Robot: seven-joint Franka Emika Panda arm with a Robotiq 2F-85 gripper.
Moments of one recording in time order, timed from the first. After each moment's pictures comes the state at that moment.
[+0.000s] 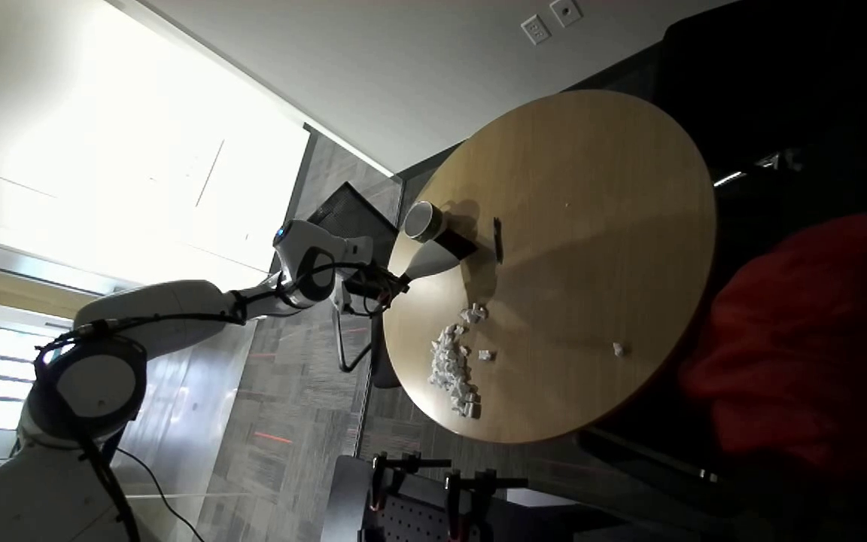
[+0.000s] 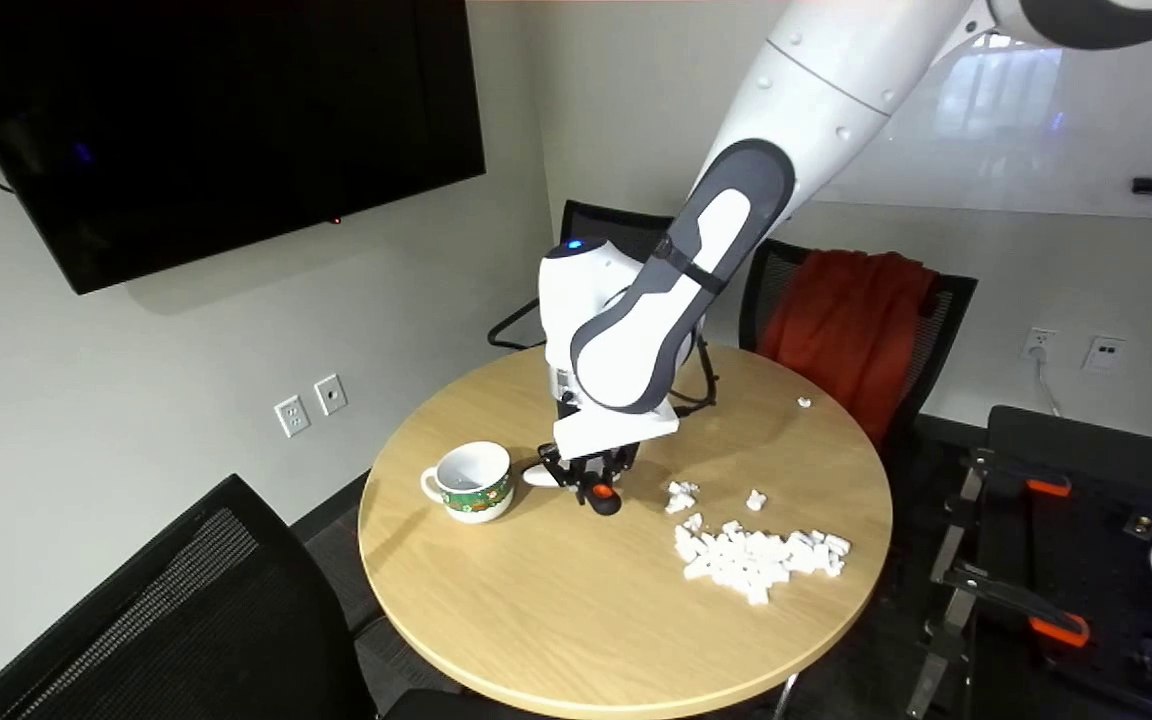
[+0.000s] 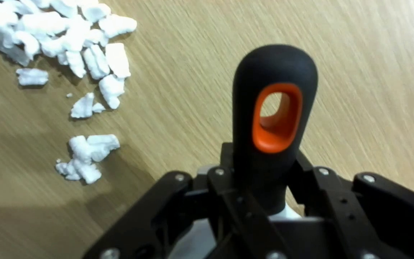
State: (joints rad) arm 0.30 0.74 -0.07 -1.84 0.12 2.60 0.79
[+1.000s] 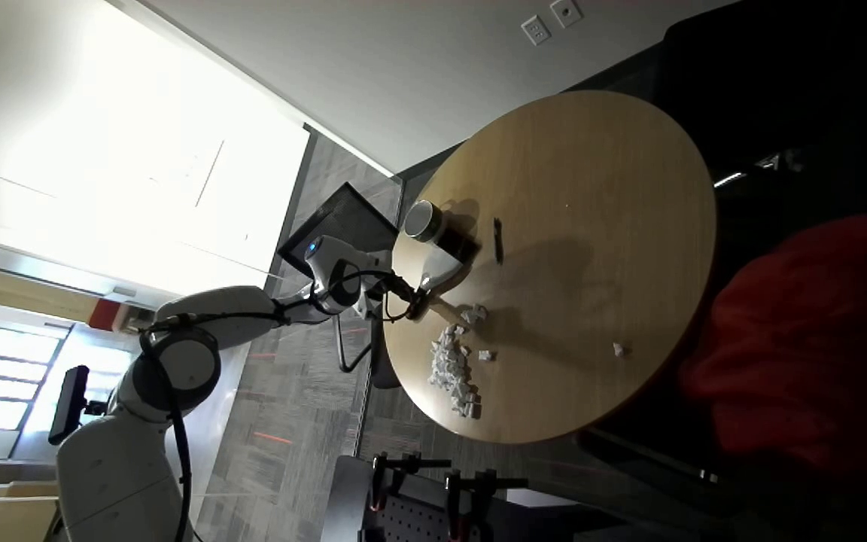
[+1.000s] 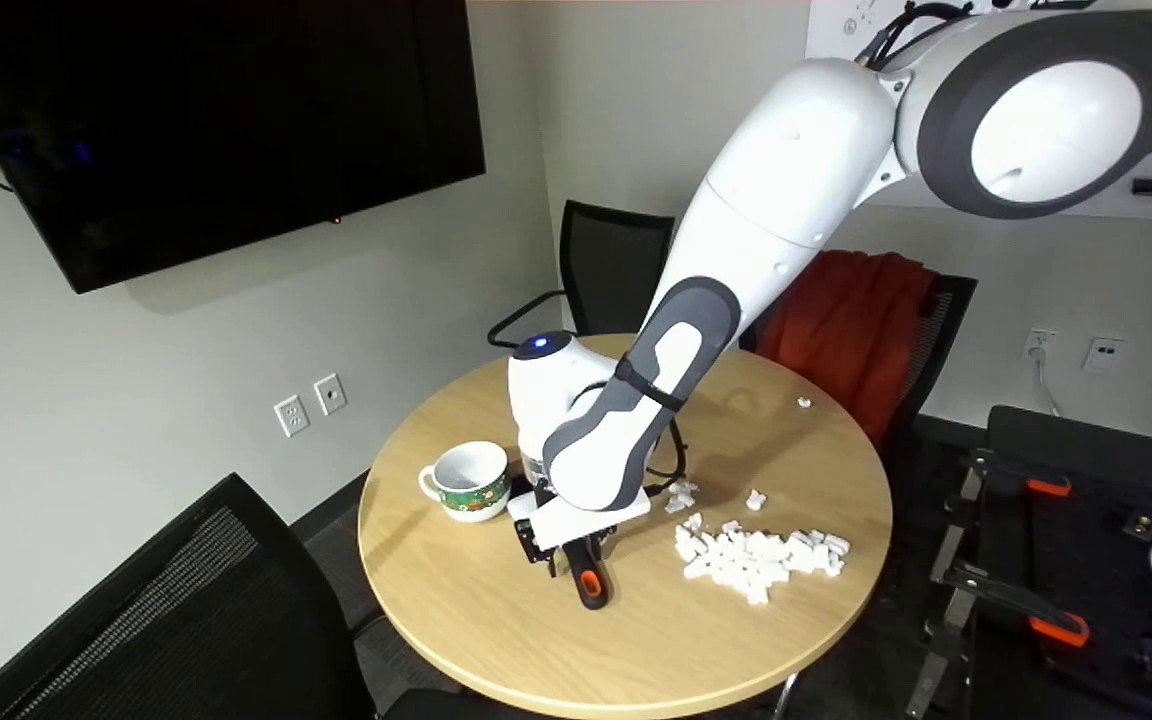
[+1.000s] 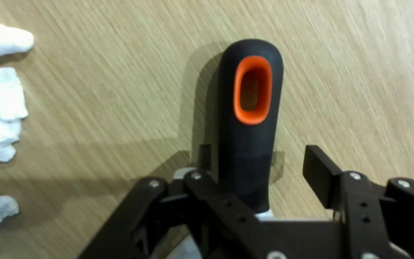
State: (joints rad) arm 0.34 1.03 -0.06 -1.57 0.11 2.60 0.81
